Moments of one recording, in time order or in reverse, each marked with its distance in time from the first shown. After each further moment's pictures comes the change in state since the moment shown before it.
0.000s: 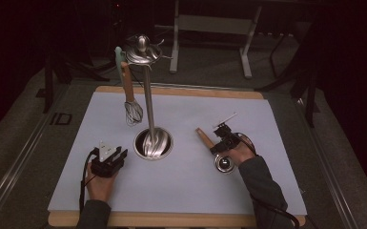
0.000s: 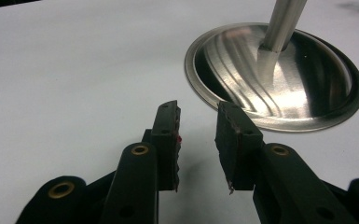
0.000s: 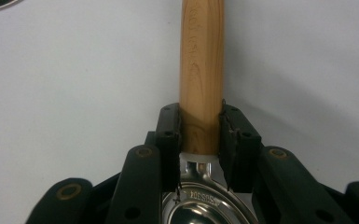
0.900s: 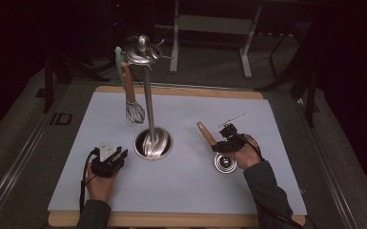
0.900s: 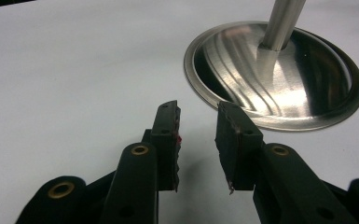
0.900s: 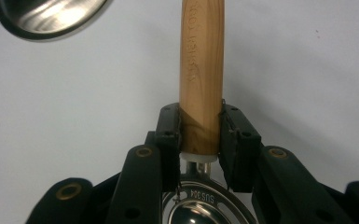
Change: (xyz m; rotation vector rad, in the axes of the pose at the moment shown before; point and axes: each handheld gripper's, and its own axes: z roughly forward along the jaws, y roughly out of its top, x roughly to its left) left arm -0.001 0.000 0.000 0.004 -0.001 0.003; right arm 0.008 -0.014 -0.031 -0.165 0.022 -0.030
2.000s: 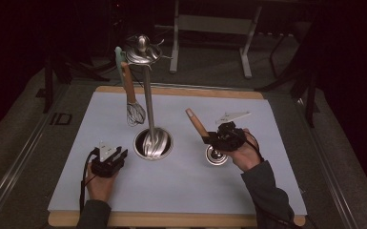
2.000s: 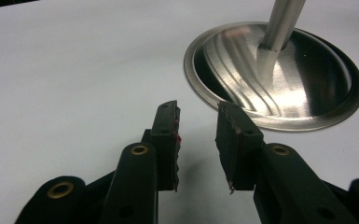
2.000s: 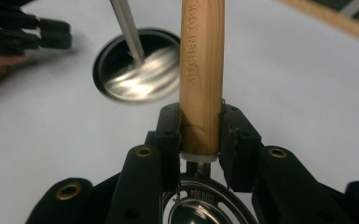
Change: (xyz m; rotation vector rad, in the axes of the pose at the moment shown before) left arm 0.000 0.000 0.000 -0.003 0.000 -0.001; right arm 0.046 0.017 -0.051 -0.274 0.049 -0.185
